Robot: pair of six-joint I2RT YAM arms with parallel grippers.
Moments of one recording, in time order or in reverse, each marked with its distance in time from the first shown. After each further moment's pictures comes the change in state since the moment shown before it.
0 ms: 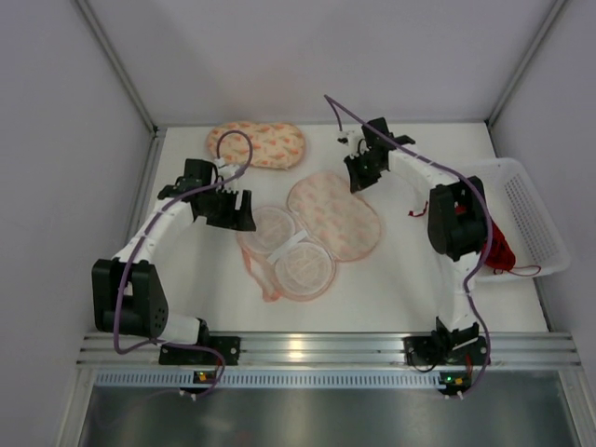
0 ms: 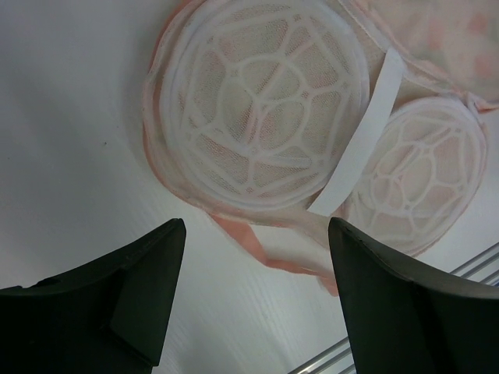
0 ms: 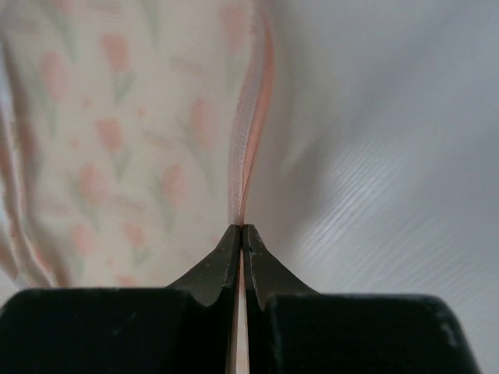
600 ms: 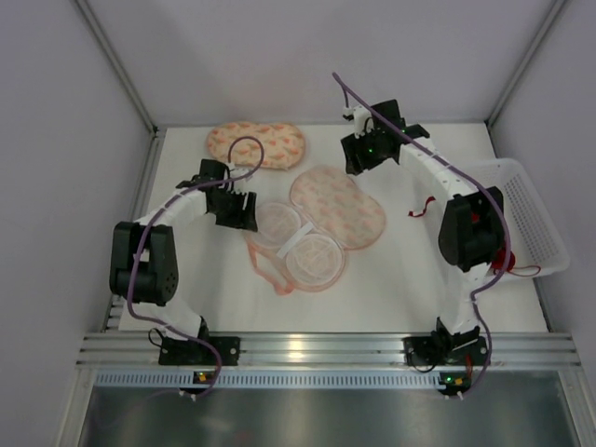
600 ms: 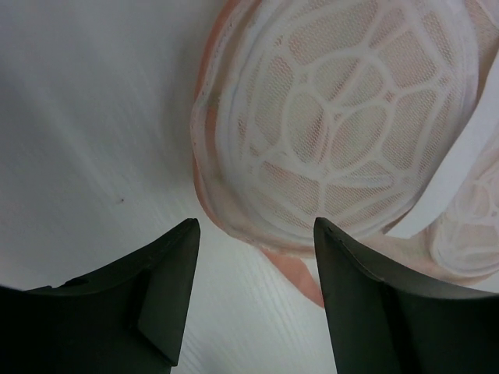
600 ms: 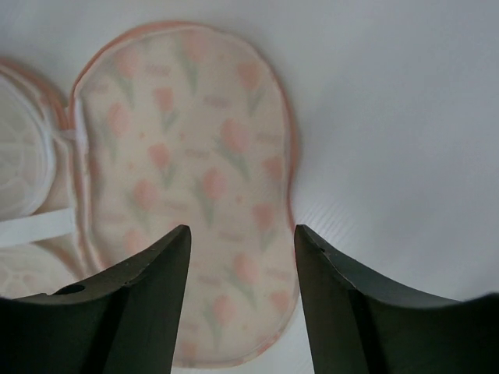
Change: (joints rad) left arm -0.019 0.199 0.010 0.110 -0.053 0.011; right arm 0.000 -0.078 0.118 0.056 0.104 0.000
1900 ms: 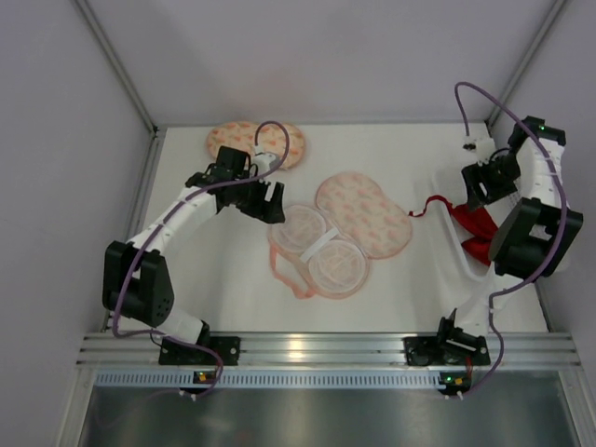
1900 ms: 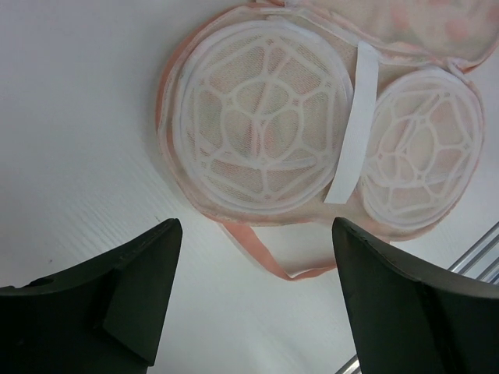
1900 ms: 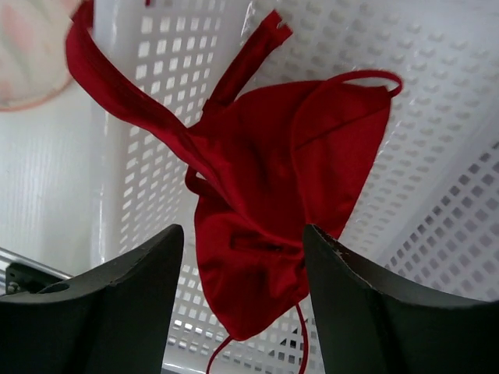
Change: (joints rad) left arm -0.196 -0.093 0.127 -0.026 0.064 -0.012; right arm -0.707 -0.151 -0.047 -0.675 -0.052 -0.585
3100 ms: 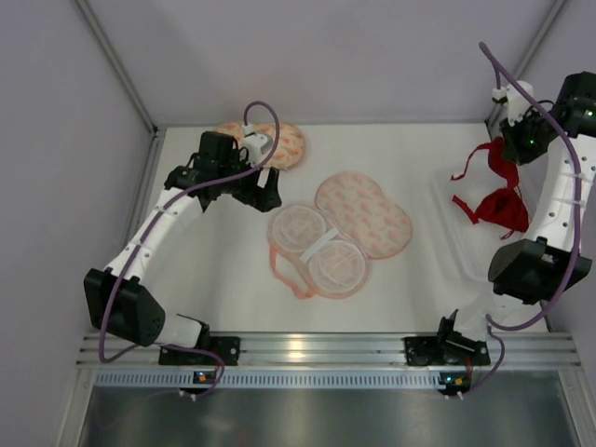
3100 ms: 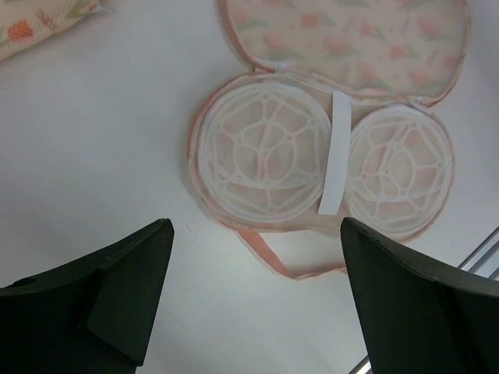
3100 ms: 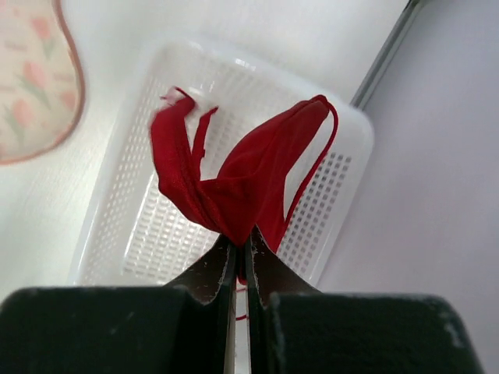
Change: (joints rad) left arm 0.000 -0.128 0.123 -0.094 -0.033 0.050; right arm -0.024 -0.171 0.268 -0.017 -0.063 -0.104
